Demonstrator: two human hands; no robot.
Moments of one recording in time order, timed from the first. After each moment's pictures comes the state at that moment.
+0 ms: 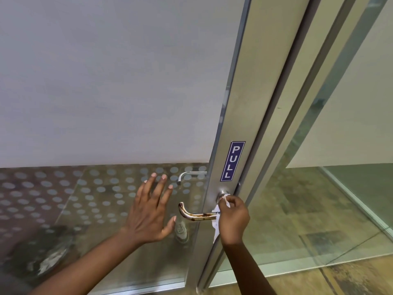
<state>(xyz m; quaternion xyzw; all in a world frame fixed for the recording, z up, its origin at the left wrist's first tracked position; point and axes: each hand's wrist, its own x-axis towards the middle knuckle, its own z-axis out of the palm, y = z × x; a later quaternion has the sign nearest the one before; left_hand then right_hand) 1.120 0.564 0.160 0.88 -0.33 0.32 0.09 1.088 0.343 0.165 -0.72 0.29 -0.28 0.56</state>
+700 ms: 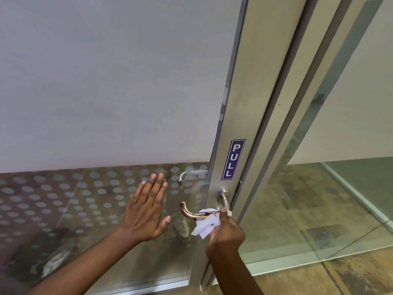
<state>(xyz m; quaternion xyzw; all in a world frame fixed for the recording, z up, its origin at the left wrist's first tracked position) 1.133 0.578 0.151 0.90 -0.32 0.31 0.05 1.059 0.381 0.168 -0.40 0.37 -0.17 0.82</state>
